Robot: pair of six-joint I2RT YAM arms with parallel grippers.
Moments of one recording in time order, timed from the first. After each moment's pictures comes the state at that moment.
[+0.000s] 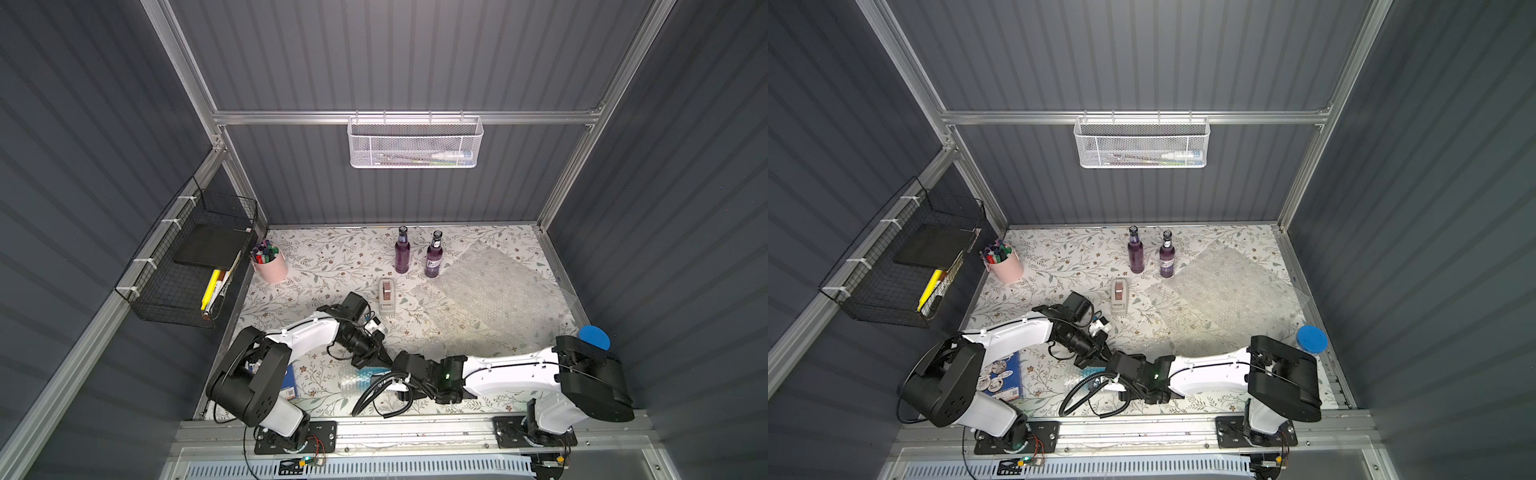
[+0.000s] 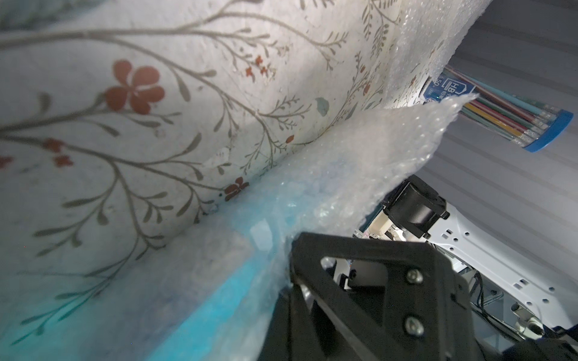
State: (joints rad) left arm -0.55 1.52 0.76 -0.62 0.92 -0.62; right arm 1.31 1.58 0.80 -0.19 0.26 -0.51
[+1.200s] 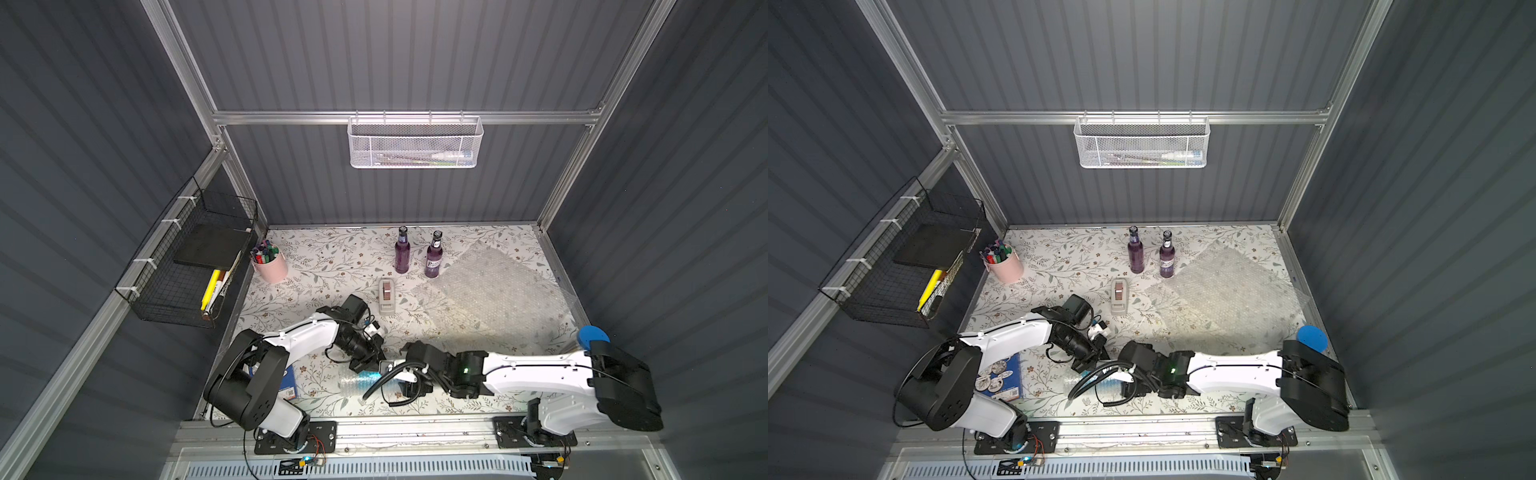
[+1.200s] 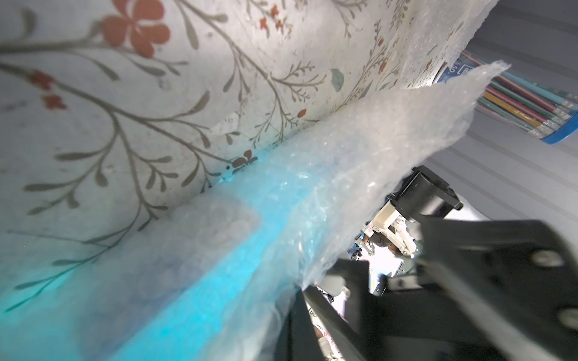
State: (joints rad) left arm -0.56 1.51 0.76 -0.69 0.91 -0.59; right arm 1.23 1.38 0.74 -0.18 0.16 -0.40
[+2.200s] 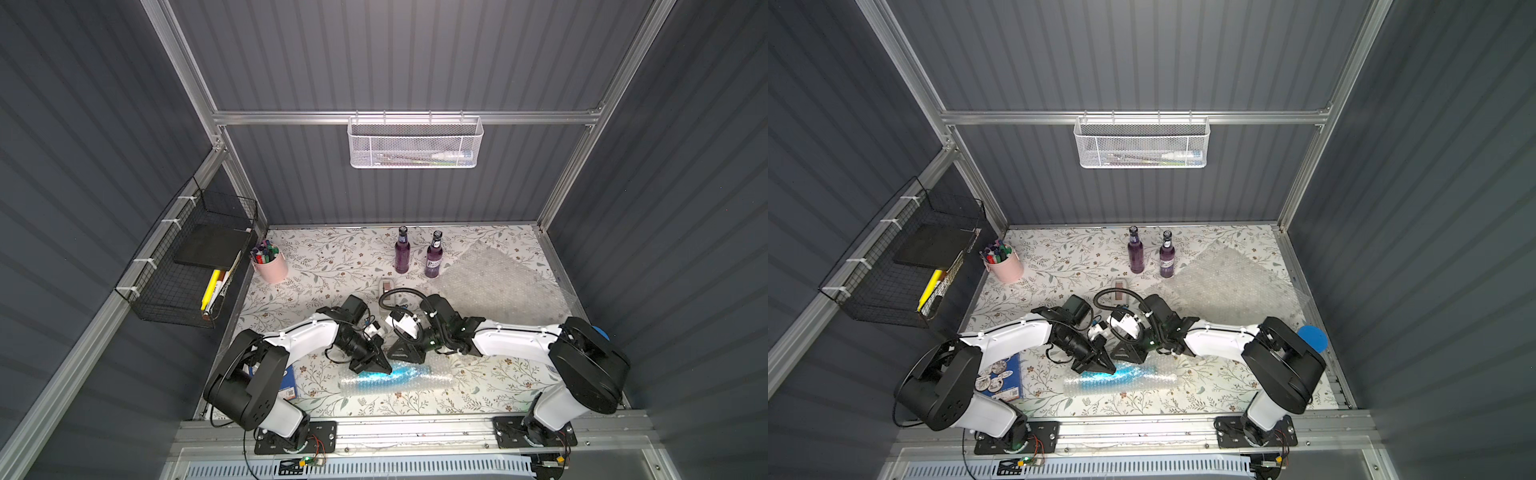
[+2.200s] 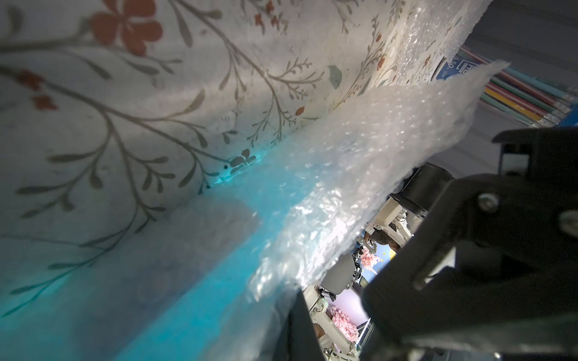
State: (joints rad) left arm -0.56 1.51 0.75 -0.69 0.91 -0.58; right arm 0.86 1.62 0.79 0.08 -0.71 0.16
